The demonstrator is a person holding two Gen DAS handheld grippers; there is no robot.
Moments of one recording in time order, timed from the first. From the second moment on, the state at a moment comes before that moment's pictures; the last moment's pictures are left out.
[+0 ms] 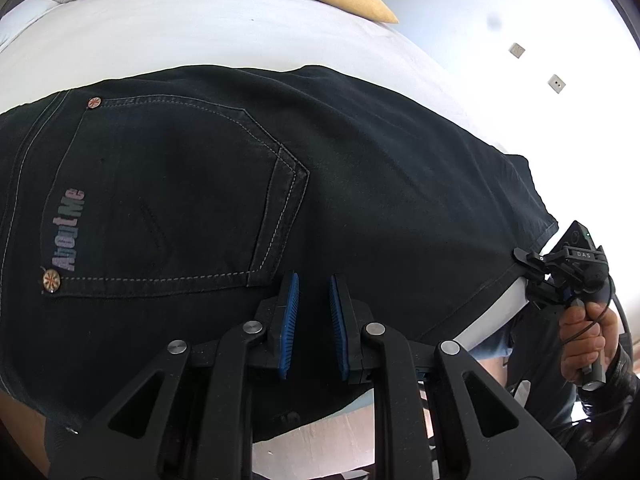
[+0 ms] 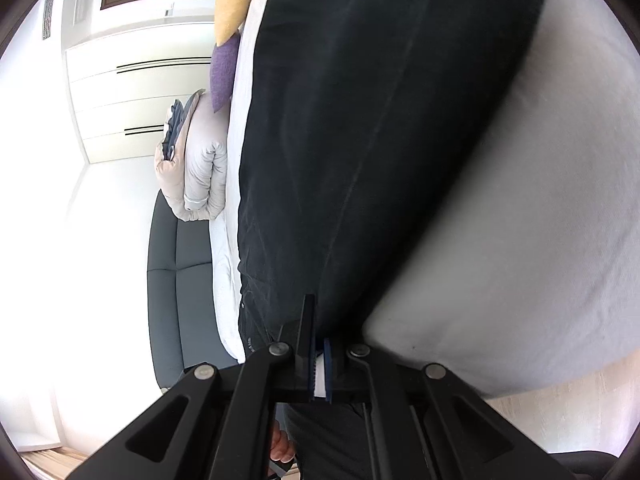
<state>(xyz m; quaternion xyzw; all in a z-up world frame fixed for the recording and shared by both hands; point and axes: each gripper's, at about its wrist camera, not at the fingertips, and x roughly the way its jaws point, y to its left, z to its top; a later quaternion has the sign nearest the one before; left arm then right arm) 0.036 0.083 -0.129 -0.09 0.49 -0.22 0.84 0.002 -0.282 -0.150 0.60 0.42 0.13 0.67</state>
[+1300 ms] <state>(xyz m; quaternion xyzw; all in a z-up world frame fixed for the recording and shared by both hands) 0.013 0.131 -0.139 -0.12 0.49 -0.22 0.84 0.141 -0.383 -0.119 0.55 0.36 0.04 0.75</state>
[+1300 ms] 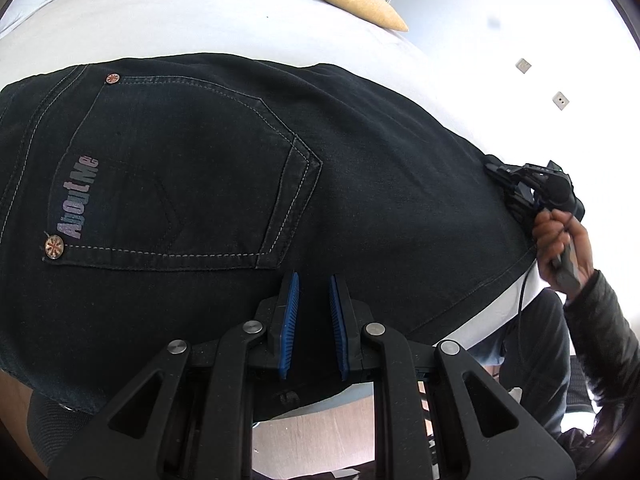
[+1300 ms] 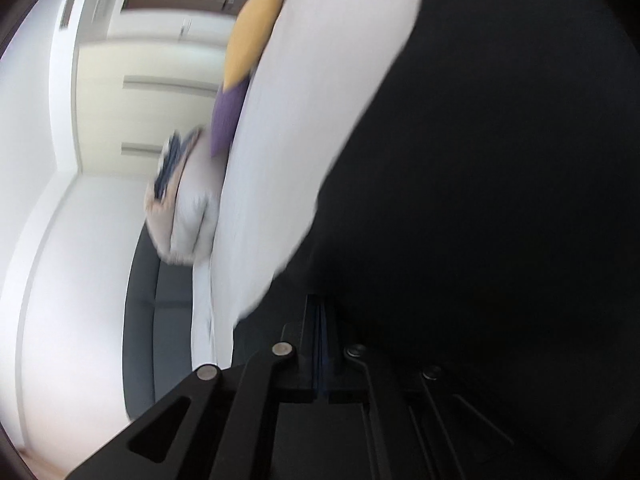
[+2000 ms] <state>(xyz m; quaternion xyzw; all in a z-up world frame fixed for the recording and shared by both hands) 0.013 0.129 -0.141 -0.12 0.49 -0.21 0.84 0.162 -0.231 -0.103 0.48 0.45 0.15 0.74</state>
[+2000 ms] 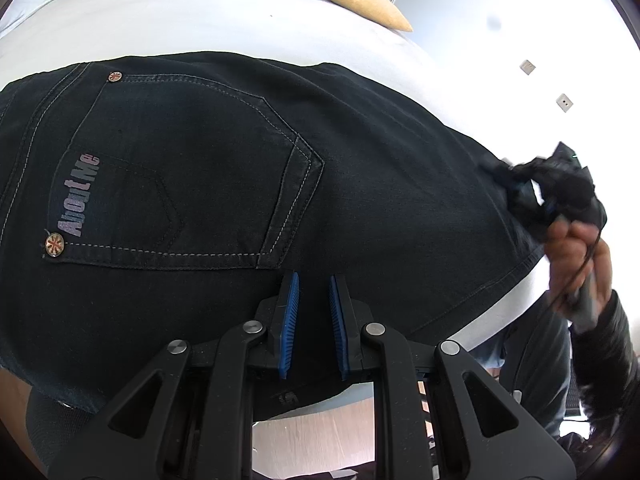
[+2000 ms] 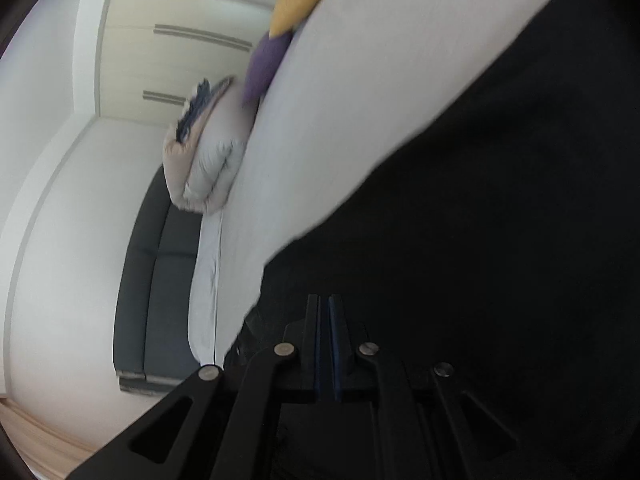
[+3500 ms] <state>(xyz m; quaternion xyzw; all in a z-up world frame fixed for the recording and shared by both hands) 0.120 0.301 -0.111 -0.23 0.43 -0.09 0.87 0.080 -0.430 -0.112 0.51 0.30 -0.06 0.80</state>
